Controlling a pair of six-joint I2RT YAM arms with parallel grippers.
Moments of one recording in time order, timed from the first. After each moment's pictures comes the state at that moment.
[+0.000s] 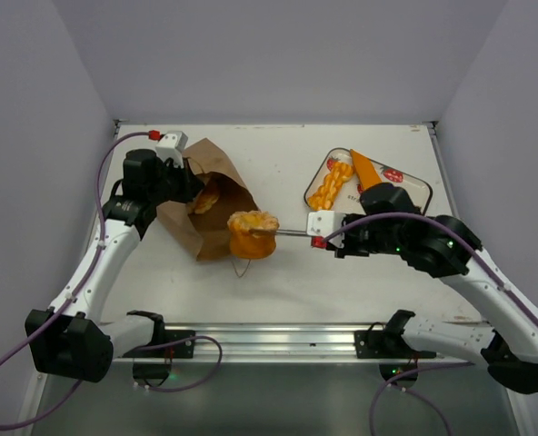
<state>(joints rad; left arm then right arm) -0.16 1.16 1.01 -0.35 0.34 -0.17 0.87 1.03 1.37 -1.11 -0.09 -0.73</state>
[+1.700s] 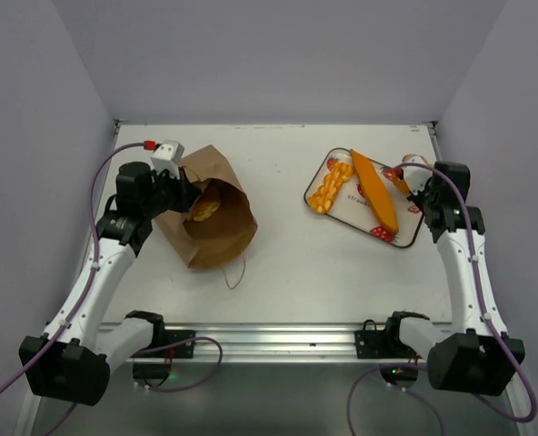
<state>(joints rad) -0.16 1.03 0.92 -0.33 0.34 -0.13 -0.12 1.08 1.05 -0.71 0.25 -0.83</state>
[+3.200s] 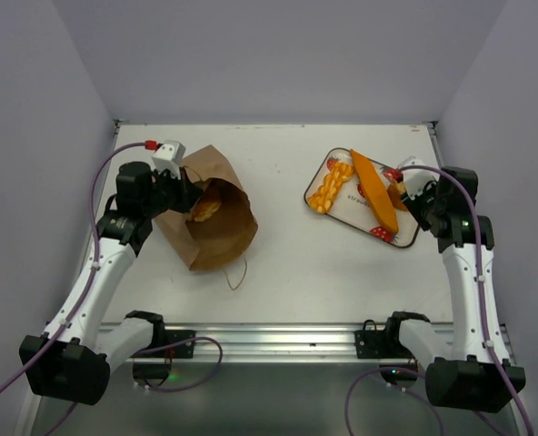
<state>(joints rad) -0.16 1.03 0.92 -0.32 0.37 -0.13 -0.12 0.98 1.08 -0.82 0.03 -0.76</state>
